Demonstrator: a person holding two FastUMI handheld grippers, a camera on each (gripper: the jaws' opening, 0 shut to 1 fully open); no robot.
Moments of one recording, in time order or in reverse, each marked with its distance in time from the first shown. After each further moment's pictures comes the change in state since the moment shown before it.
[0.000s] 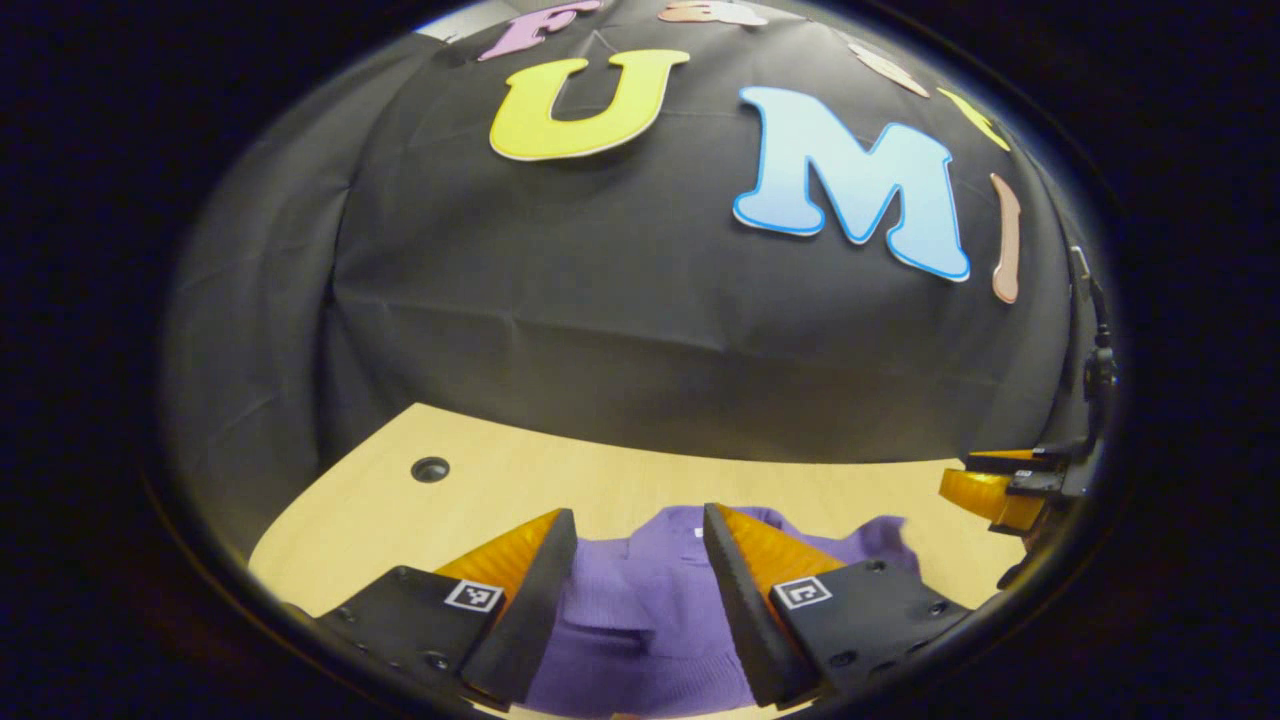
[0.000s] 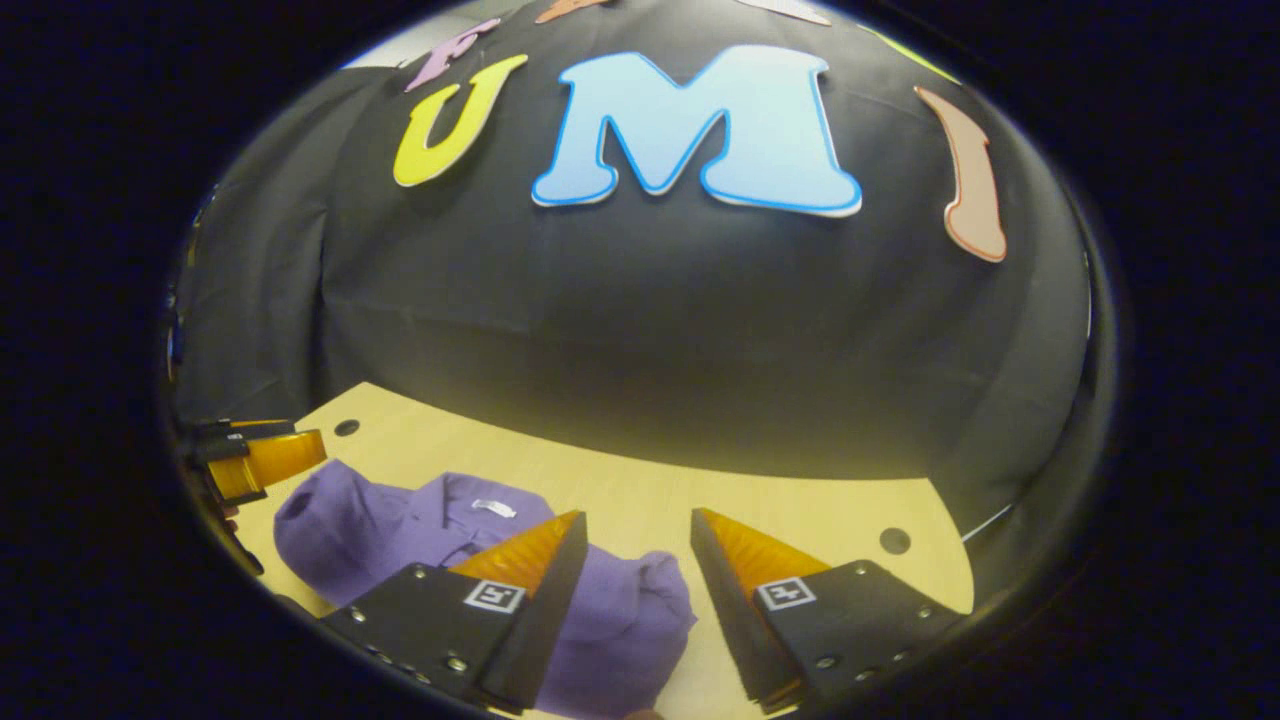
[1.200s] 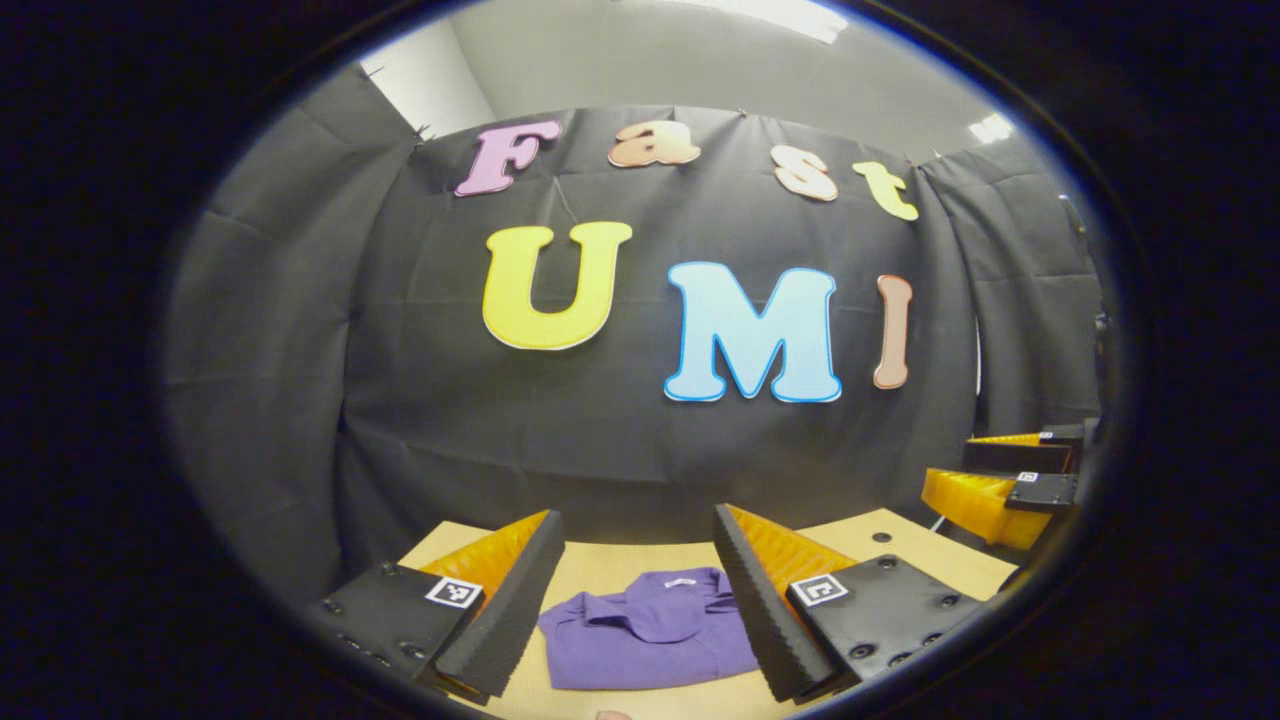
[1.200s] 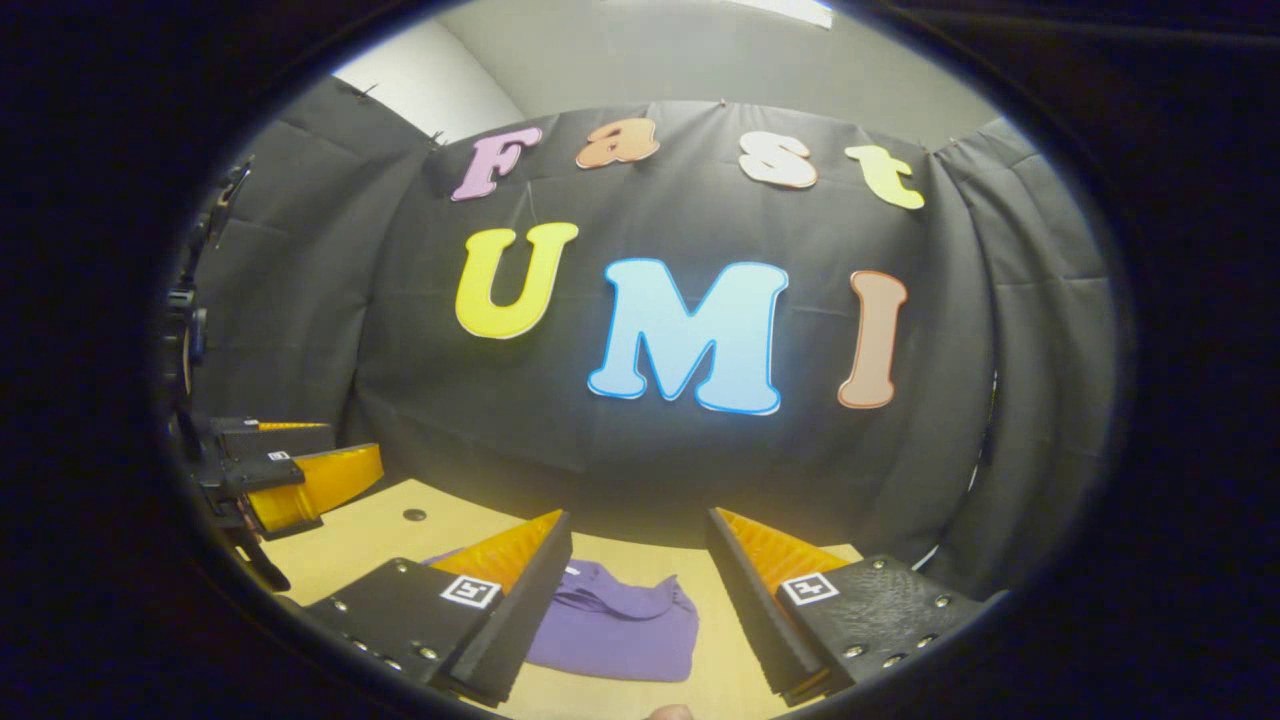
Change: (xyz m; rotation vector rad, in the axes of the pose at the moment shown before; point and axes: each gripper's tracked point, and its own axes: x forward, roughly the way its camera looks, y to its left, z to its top) left arm -0.242 -0.008 0.107 0.116 -0.336 -0.149; right arm -0.245 0.076 0.086 -0.027 -0.361 -0.130
